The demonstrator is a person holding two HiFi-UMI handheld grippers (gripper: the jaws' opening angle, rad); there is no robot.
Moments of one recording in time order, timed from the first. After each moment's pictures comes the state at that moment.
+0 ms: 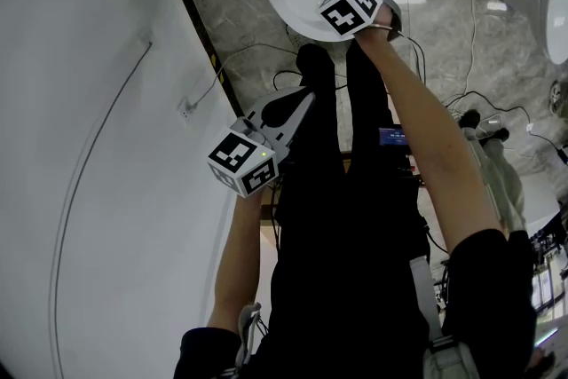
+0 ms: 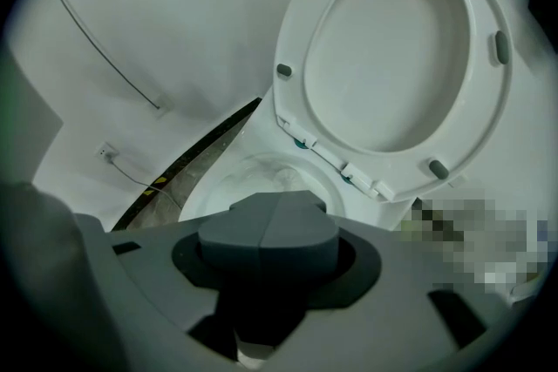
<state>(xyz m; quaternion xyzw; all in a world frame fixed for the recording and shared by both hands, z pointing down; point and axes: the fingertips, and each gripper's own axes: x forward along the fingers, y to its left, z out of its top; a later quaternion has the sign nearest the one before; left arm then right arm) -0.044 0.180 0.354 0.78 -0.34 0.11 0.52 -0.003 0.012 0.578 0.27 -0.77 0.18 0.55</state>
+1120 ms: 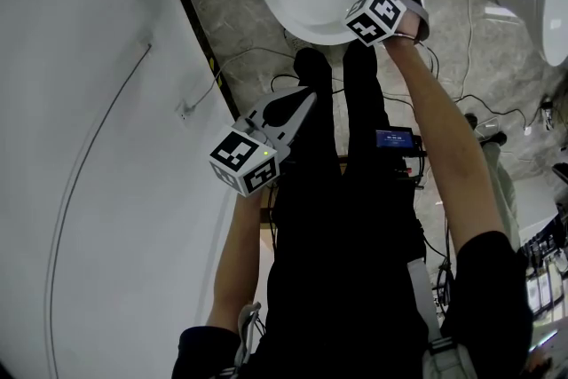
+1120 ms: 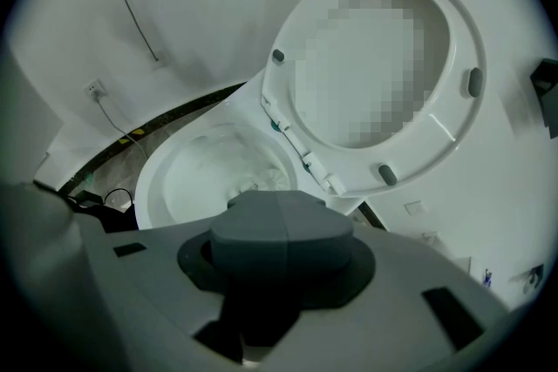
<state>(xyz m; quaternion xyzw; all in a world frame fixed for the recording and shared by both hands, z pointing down) -0.029 0.174 0.343 0.78 -0.34 0.11 0.51 0.074 -0.009 0.563 0.27 -0.74 0.04 0.62</state>
